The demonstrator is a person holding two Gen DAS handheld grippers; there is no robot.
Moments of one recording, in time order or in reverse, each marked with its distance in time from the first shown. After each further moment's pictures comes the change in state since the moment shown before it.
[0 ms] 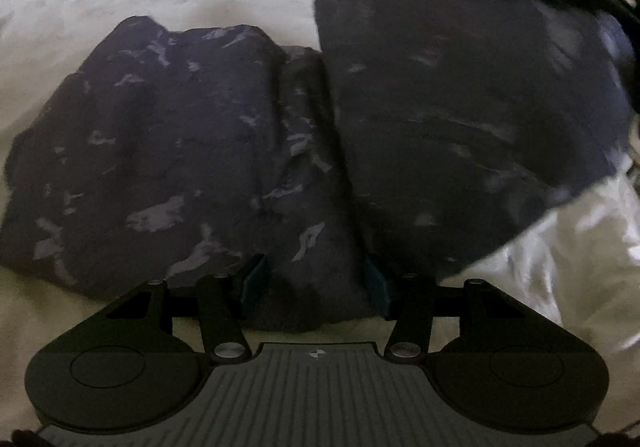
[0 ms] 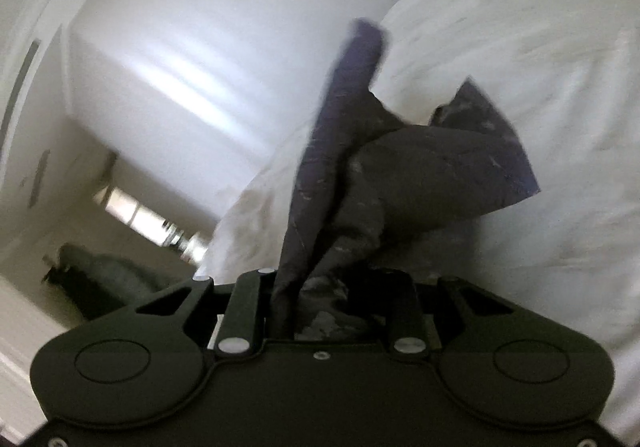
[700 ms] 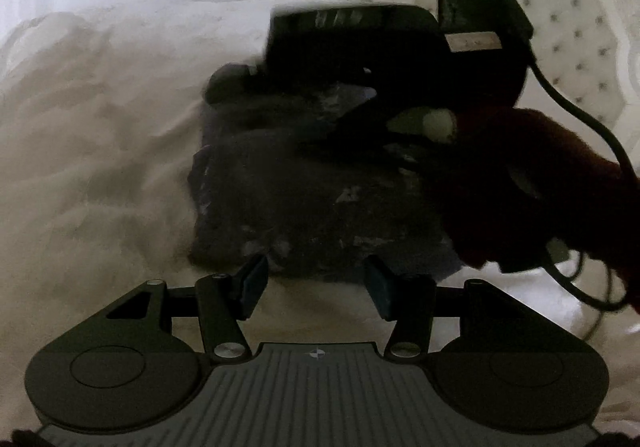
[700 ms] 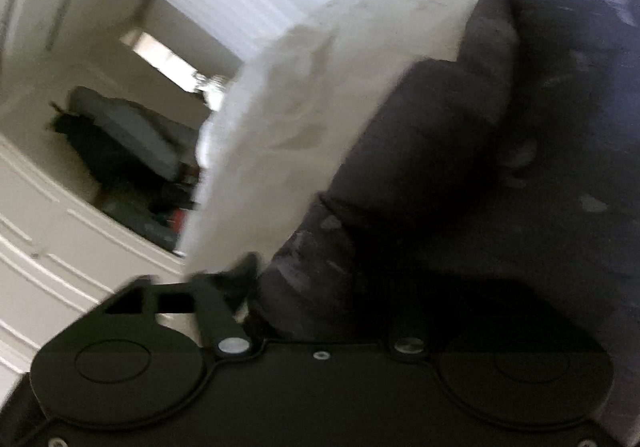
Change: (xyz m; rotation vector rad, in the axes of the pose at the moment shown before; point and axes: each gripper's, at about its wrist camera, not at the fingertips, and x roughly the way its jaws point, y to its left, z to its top) left arm -0.095 0.056 -0.017 -0.049 -0.113 0.119; right arm 0.188 0.054 -0.053 -0.224 0.395 0.098
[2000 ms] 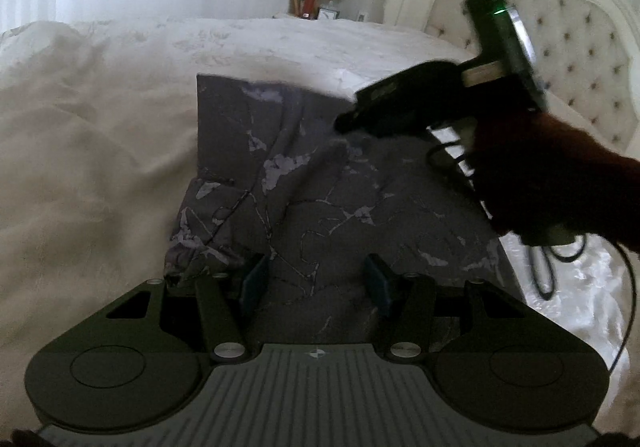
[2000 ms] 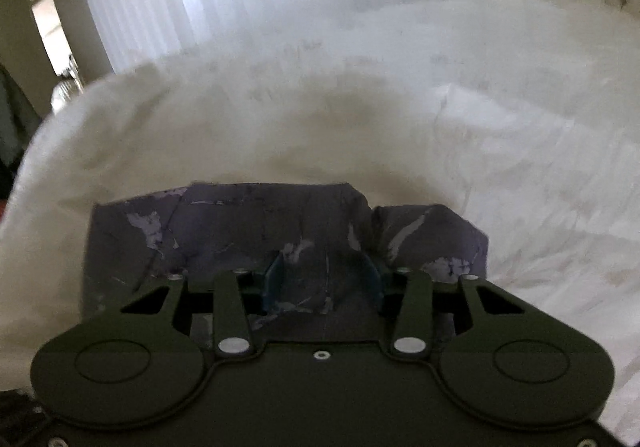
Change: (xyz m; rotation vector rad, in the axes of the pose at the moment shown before) left arm 0.066 0.023 0.024 -0.011 -0.080 0.048; right arm 0.007 -0.045 0.059 -0.237 -0.128 -0.620
